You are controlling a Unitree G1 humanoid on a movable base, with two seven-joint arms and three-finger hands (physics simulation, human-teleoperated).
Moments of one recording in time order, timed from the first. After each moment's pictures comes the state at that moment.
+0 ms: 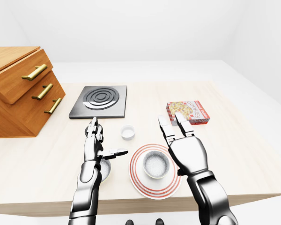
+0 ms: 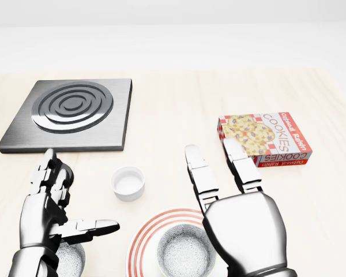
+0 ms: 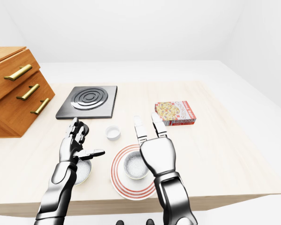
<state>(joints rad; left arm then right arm) -0.02 0.03 0.10 -0.02 -0.14 0.08 0.01 0.21 -0.05 0.29 -0.64 -1.58 0.02 0.34</state>
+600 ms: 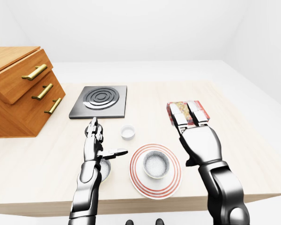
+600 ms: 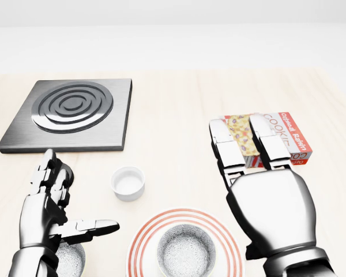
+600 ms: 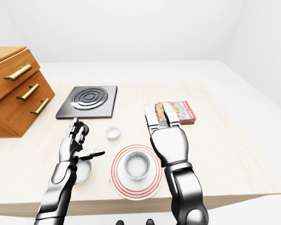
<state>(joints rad) -0.02 0.03 0.10 -0.03 -0.14 0.08 0.01 0.11 -0.04 0.13 -0.70 -1.51 -0.02 0.46</state>
